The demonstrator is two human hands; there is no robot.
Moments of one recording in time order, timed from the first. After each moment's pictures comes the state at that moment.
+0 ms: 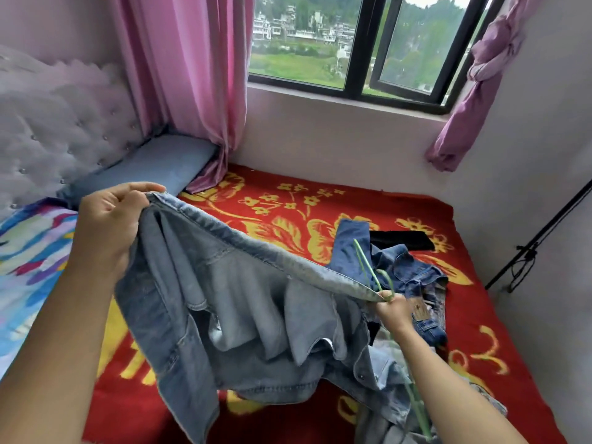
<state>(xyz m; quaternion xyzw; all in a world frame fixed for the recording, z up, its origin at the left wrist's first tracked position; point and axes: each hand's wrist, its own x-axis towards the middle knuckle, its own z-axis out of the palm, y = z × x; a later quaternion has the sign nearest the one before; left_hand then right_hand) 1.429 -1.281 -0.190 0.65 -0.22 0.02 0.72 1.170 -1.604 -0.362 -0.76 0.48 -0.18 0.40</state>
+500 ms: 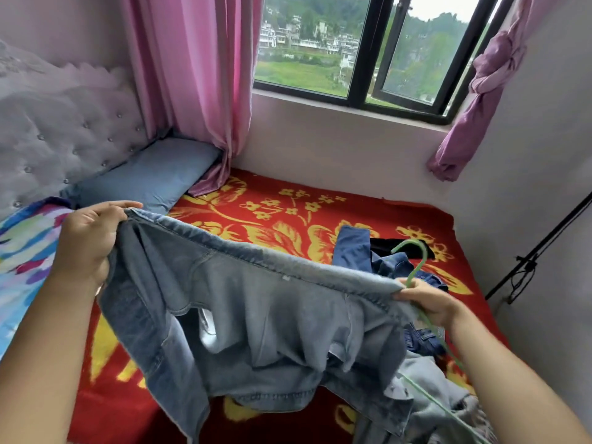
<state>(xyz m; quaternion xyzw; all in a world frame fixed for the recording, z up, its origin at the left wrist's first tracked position) 1.462 -1.253 -0.217 0.67 -0.15 -0.01 0.72 1.145 -1.651 -0.288 -0.62 0.29 0.02 0.73</state>
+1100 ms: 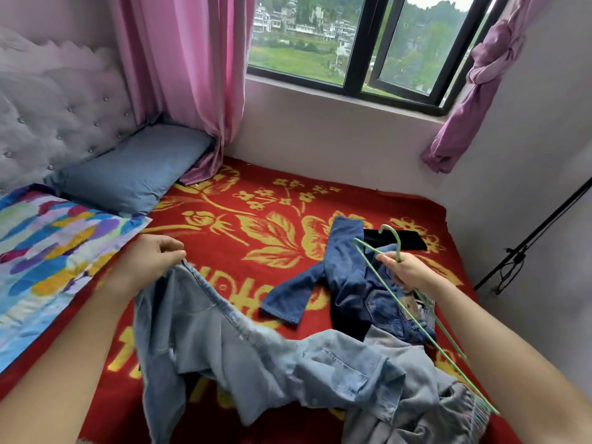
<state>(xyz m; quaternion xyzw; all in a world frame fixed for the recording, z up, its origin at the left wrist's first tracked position) 1.444 -1.292 -0.273 0.87 -0.24 -0.07 0.43 1.179 -1.657 -0.274 -0.83 0.42 -0.02 0.37</state>
